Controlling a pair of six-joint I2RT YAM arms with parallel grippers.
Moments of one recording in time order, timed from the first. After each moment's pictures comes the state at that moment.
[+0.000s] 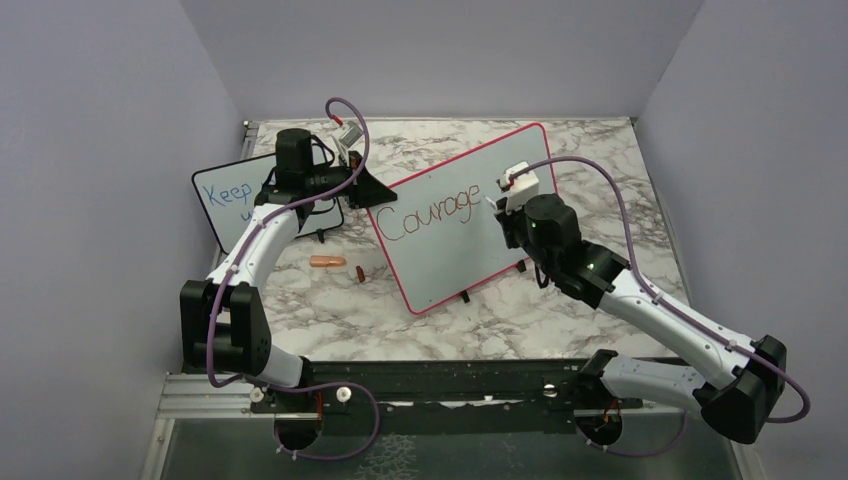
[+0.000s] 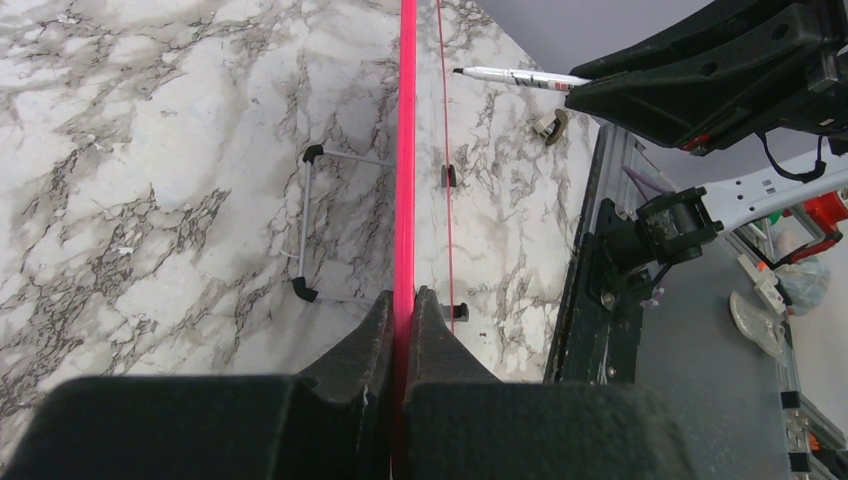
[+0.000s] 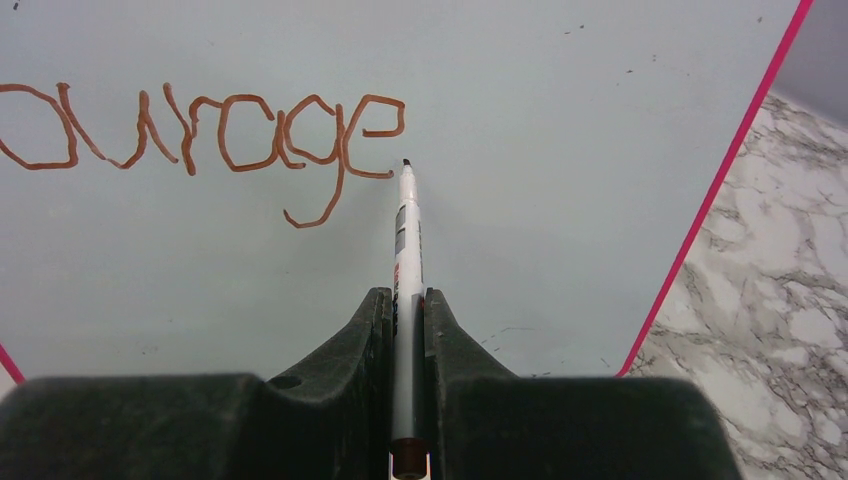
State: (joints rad) left arm -0.12 1.46 1.12 -0.10 1.11 -0.14; right arm 0.77 1.08 0.93 -0.23 0.39 -0.05
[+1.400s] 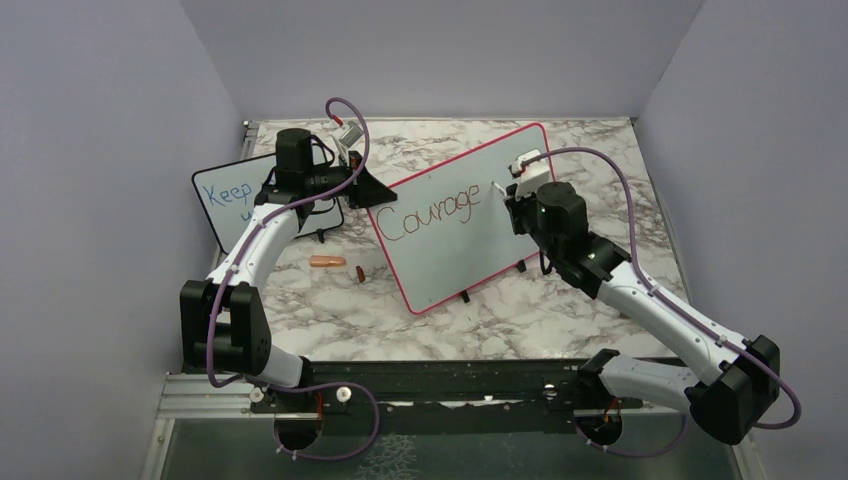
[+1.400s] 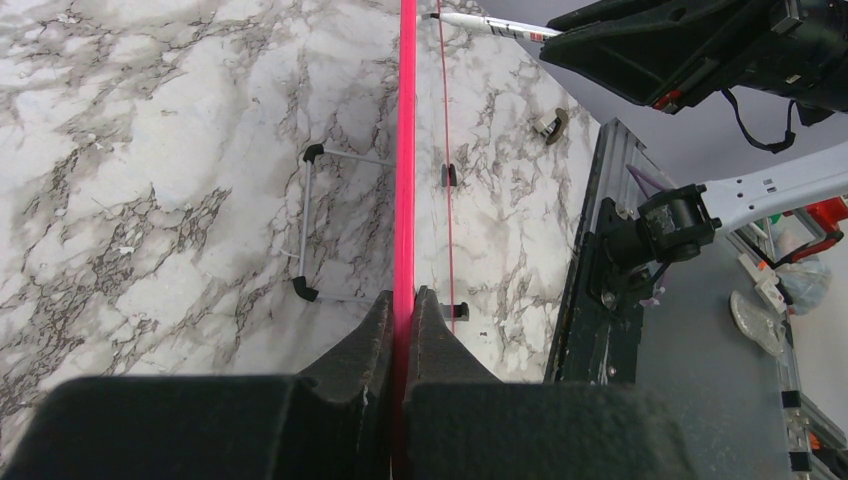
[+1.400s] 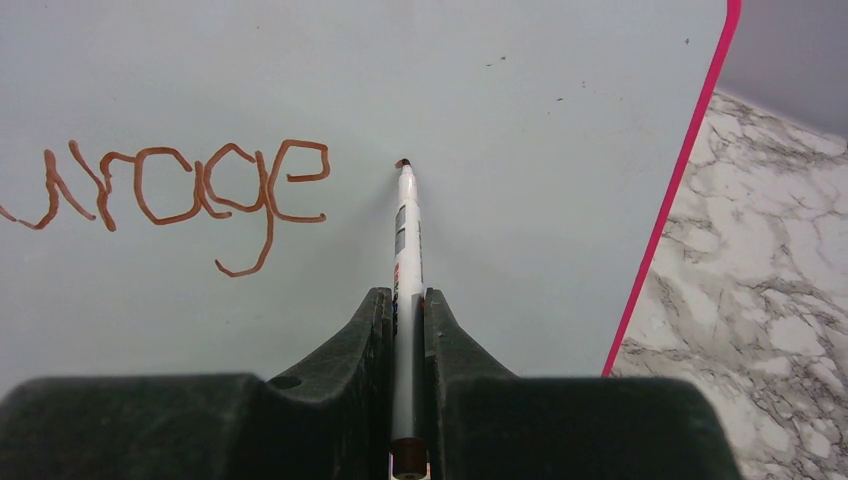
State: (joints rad) left arm -0.12 1.46 1.13 -0.11 1.11 -0.14; right arm 0.64 1.10 0.91 -0.14 0.32 -0.08
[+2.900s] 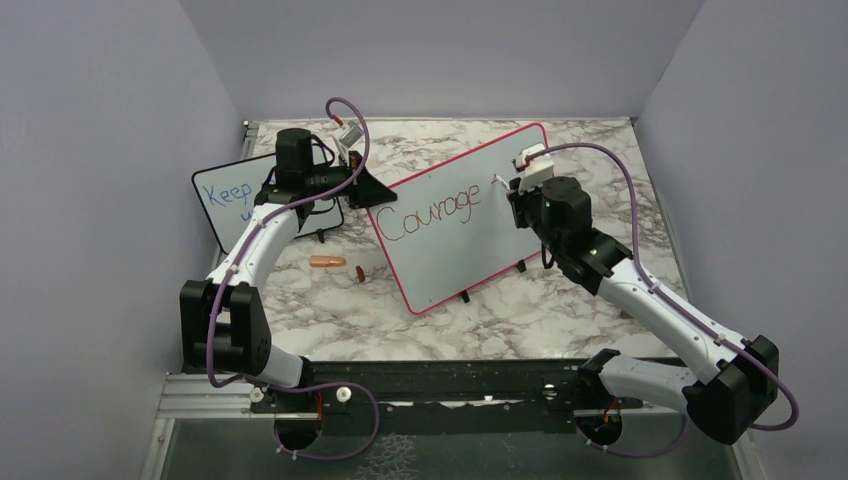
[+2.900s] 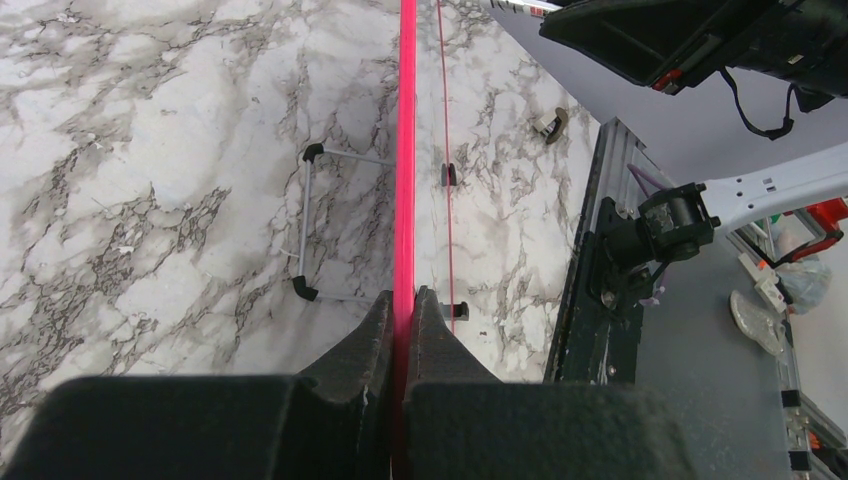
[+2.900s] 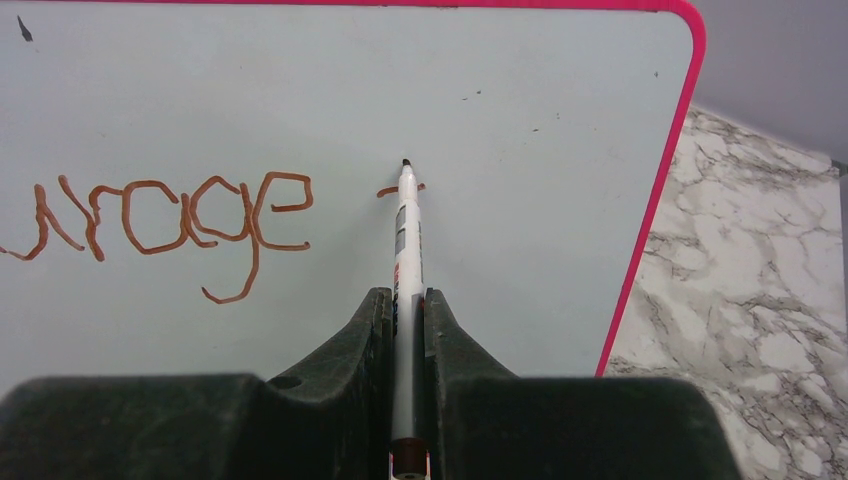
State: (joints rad) left arm -0.12 1.46 1.13 -0.12 1.11 -0.13; right arm 0.60 1.11 0.92 -0.10 0.29 -0.10
